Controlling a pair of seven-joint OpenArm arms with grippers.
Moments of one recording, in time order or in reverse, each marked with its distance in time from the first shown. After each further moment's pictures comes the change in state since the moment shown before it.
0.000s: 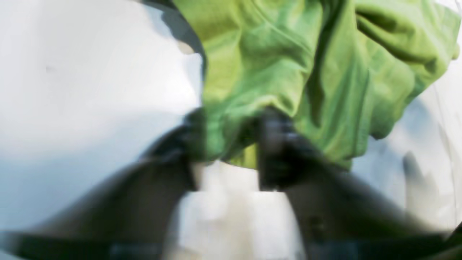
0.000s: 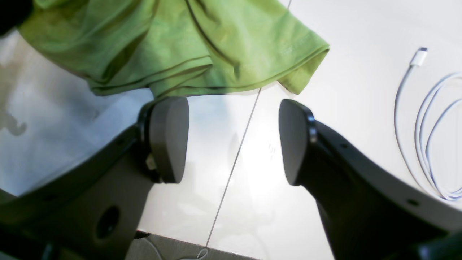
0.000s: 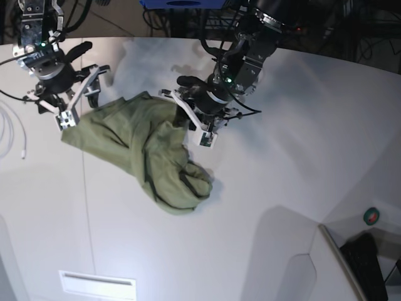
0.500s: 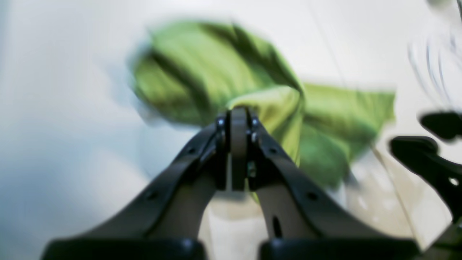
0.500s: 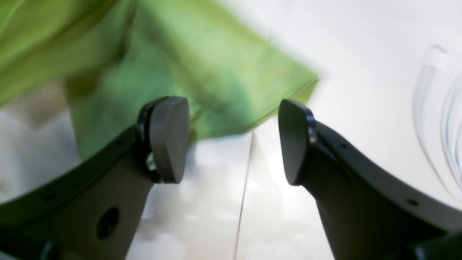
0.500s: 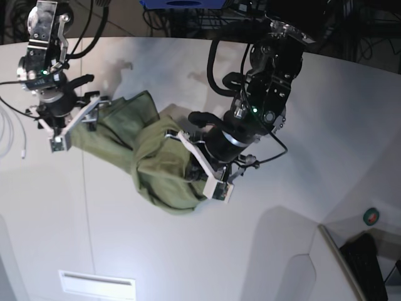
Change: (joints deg) left arm -4.9 -1.8 -2.6 22.7 0.3 0.2 16.1; right arm 10.8 -7.5 9.4 -8.0 2.0 0.0 -2.8
